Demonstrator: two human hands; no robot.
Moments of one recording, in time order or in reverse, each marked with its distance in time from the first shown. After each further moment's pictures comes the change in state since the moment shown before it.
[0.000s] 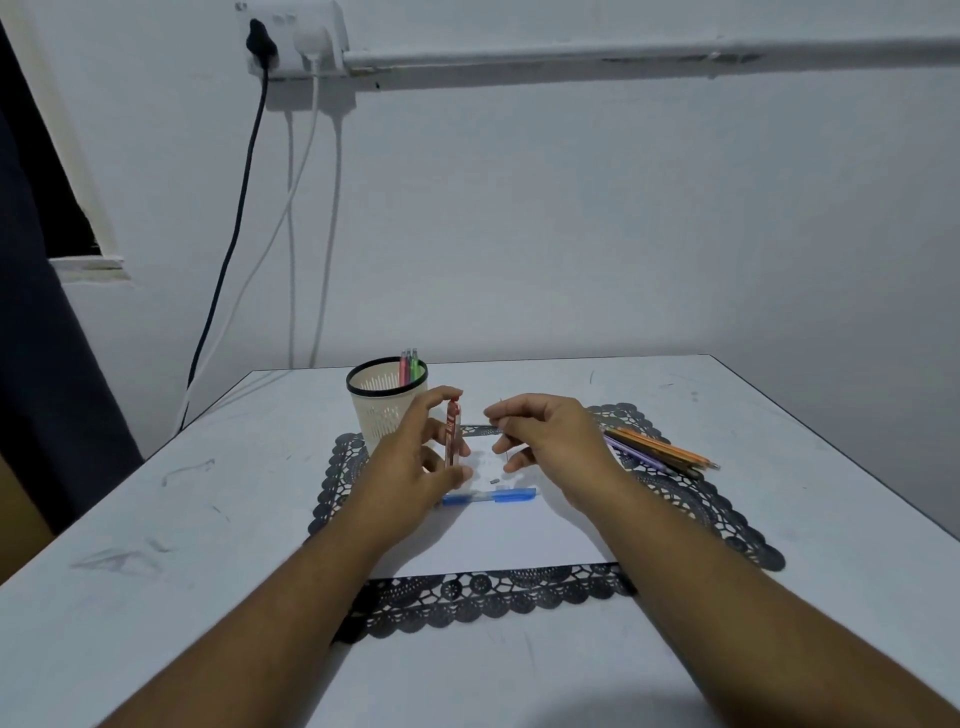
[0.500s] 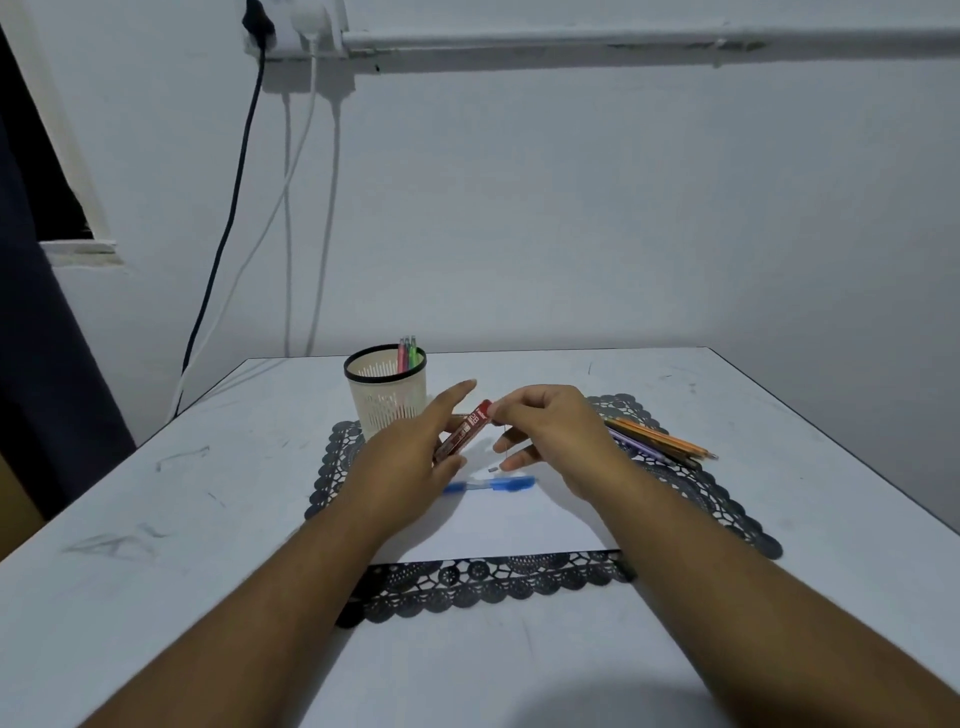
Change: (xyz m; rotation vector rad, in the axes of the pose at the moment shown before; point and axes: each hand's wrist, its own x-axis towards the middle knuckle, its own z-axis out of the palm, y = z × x) left_hand 0.002 0.006 -0.003 0.468 -0.054 0.105; right_hand -0.005 -0.009 0.000 -0.019 -0.021 0.076
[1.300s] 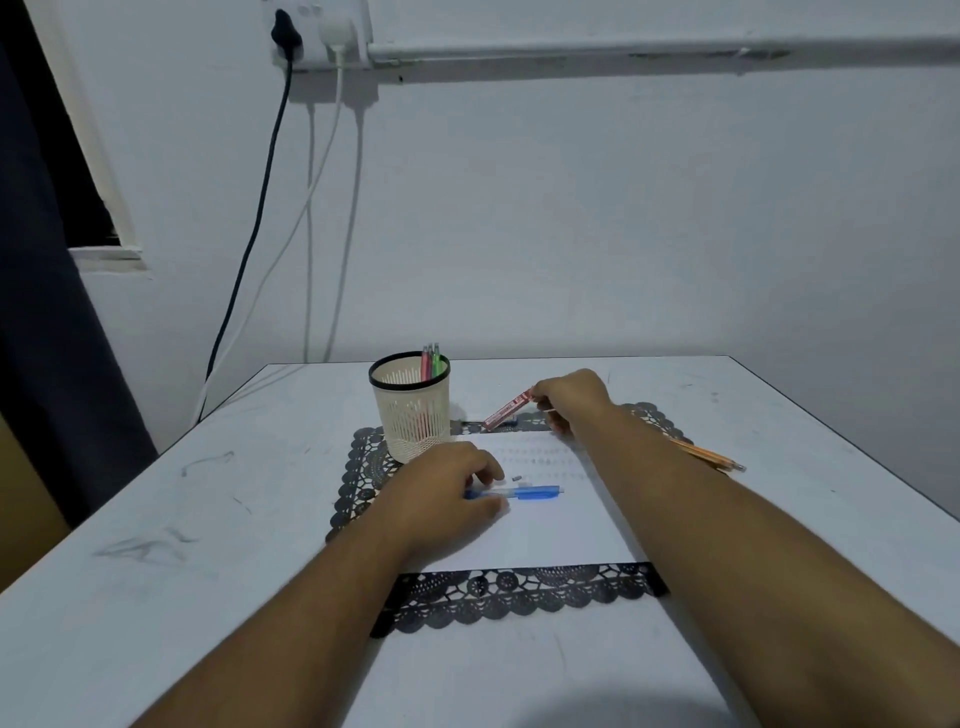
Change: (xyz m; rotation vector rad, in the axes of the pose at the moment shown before) left_hand -0.003 -0.014 0.013 0.028 -0.182 -0.030; right_hand 0.108 0.023 -0.008 -0.054 0.339 0.359
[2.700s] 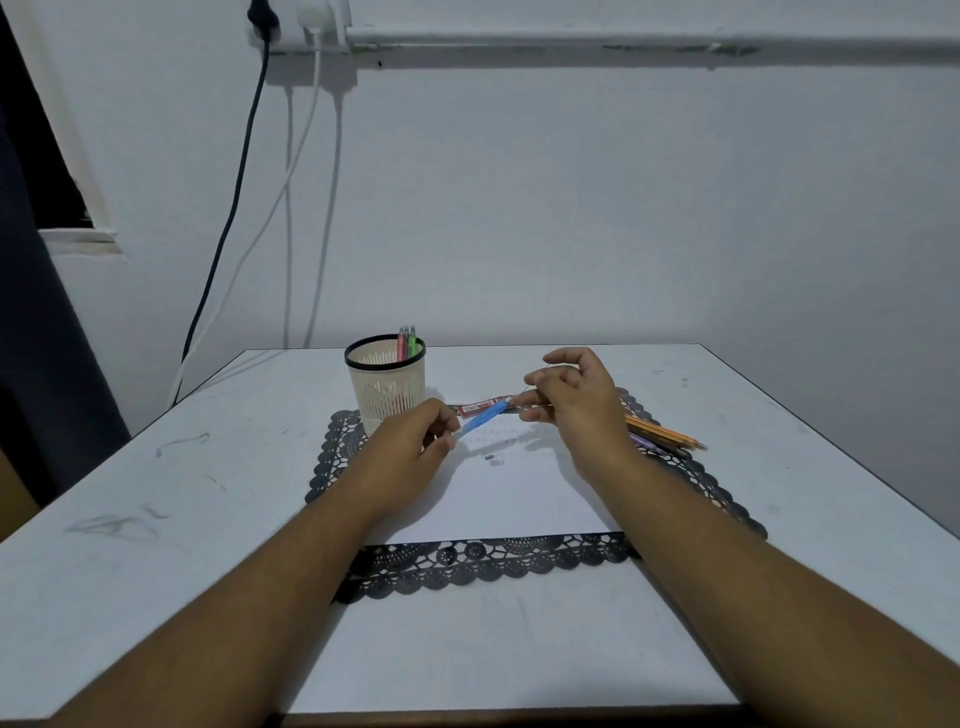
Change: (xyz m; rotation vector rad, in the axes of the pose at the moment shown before) left_hand -0.003 0.005 -0.007 -0.172 0.157 -0.007; right_hand -0.095 0.022 -0.038 0.347 -0.135 -0.477
